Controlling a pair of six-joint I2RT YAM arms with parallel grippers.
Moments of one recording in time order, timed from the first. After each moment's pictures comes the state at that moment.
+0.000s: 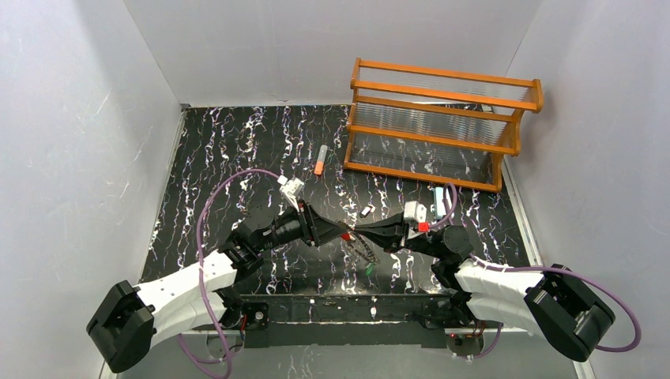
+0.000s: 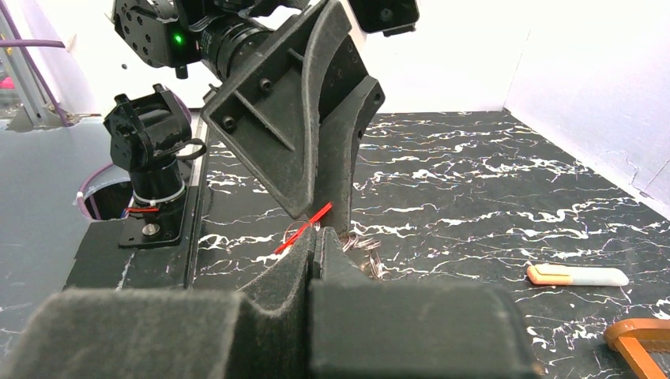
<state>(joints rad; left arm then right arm) -0.77 0.93 0.38 0.48 0.38 -0.85 0.77 1.04 0.13 1.26 -0.61 0.14</state>
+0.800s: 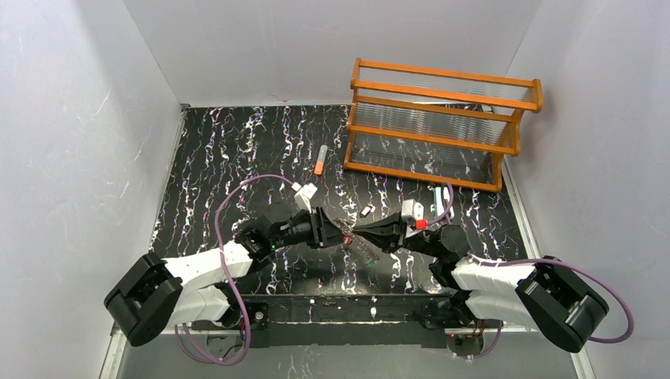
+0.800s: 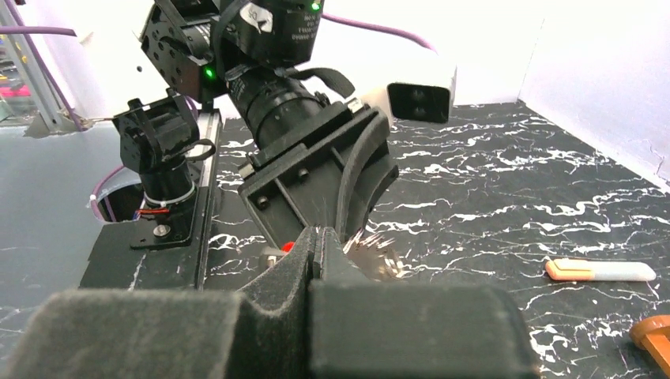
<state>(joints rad) -0.78 1.14 0.39 0.48 0.42 -0.93 0.77 1.10 0.13 1.31 -0.62 0.18</state>
